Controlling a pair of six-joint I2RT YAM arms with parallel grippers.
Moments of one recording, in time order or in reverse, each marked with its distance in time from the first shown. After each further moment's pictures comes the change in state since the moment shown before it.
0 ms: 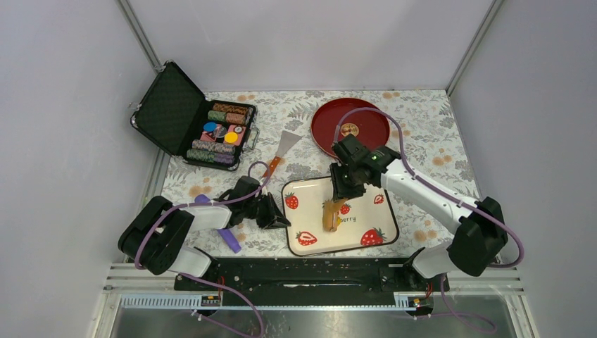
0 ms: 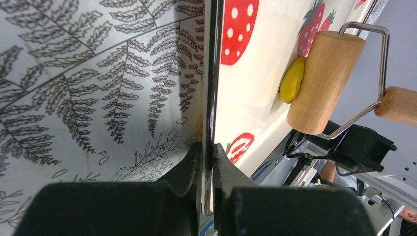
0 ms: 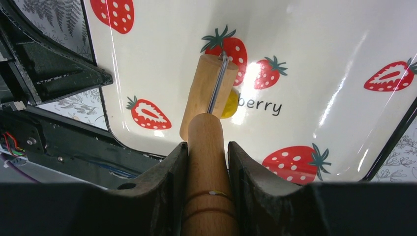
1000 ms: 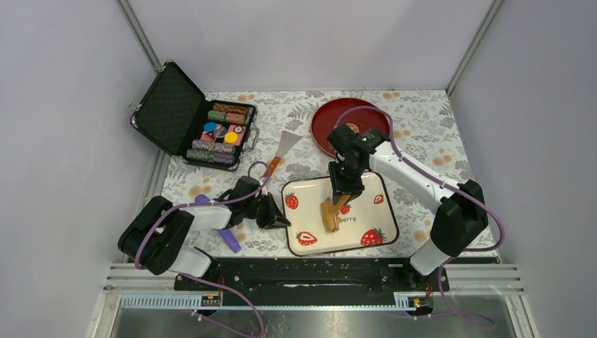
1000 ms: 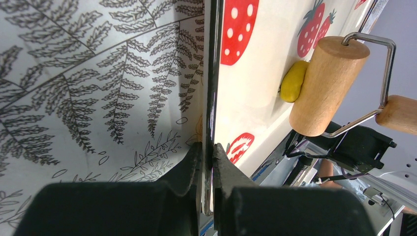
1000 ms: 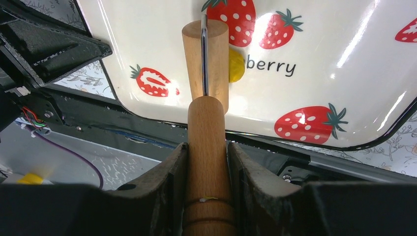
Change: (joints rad) left arm -0.001 0.000 0.000 0.000 -0.001 0.000; right arm -0.047 0.141 0.187 -0.224 -0.128 0.026
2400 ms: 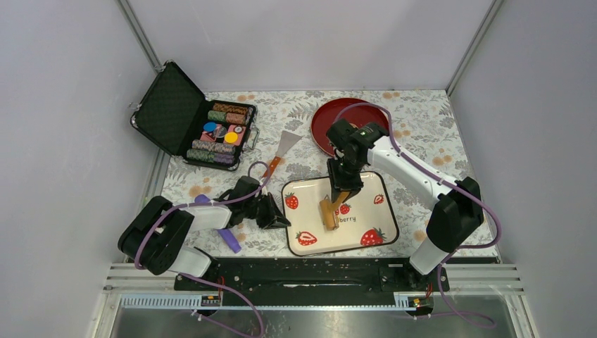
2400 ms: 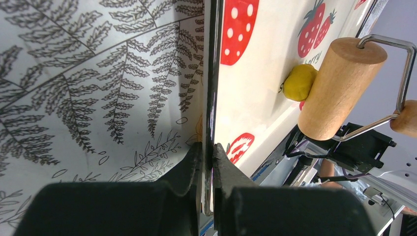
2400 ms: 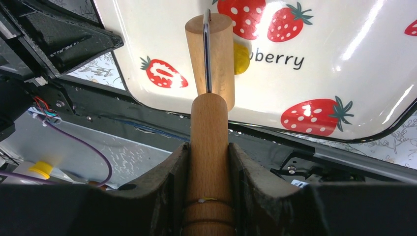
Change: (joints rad) left arm 0.000 0.000 0.000 0.000 0.000 0.000; right arm -0.006 0.032 0.082 -0.053 -0.044 -0.005
